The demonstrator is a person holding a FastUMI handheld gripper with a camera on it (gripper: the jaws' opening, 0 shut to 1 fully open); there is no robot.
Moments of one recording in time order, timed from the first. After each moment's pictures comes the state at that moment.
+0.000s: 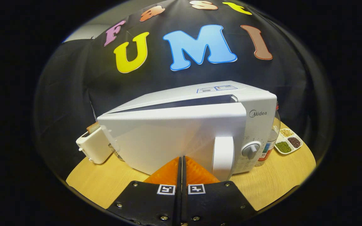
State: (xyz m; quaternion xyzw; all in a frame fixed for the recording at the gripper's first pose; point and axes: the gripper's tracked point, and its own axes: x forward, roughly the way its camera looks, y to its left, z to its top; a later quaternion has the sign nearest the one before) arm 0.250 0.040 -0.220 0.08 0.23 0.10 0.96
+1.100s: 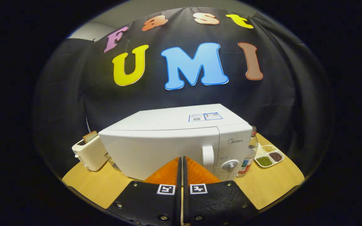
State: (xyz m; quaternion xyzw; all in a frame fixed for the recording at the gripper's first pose) arm 0.220 0.020 -0.147 0.04 0.16 0.05 0.98
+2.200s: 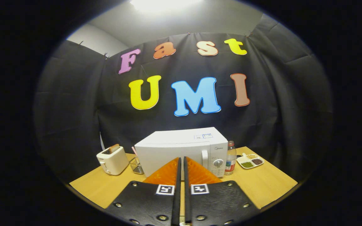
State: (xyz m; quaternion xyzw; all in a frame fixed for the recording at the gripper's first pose) arm 0.053 0.036 -0.047 0.05 0.07 0.05 1.00
